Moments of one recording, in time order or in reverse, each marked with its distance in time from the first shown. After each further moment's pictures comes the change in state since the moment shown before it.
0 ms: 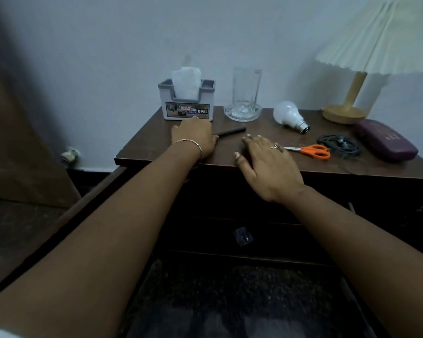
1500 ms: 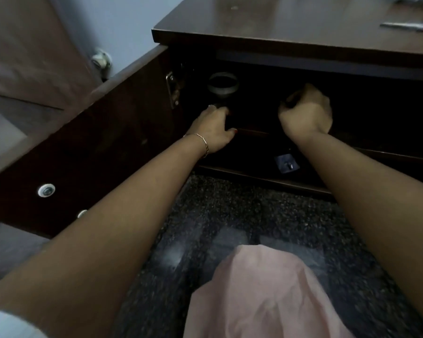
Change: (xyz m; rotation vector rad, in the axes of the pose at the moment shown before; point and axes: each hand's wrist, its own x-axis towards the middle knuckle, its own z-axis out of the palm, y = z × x) left_hand -0.125 -0.071 0.128 -0.388 -0.260 -0.102; right_hand -0.016 -0.031 0.115 0.360 0.014 0.518
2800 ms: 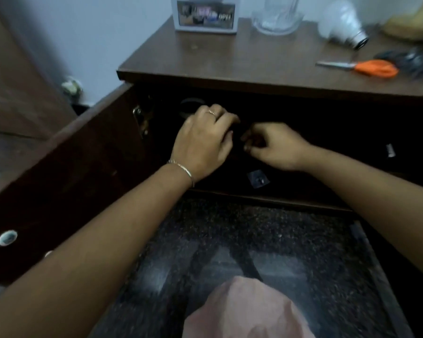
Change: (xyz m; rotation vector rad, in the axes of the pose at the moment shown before) left_hand -0.021 0.054 -0.017 0.214 0.494 0.540; right_hand 0.000 0.019 -0.048 -0.102 -0.504 -0.439
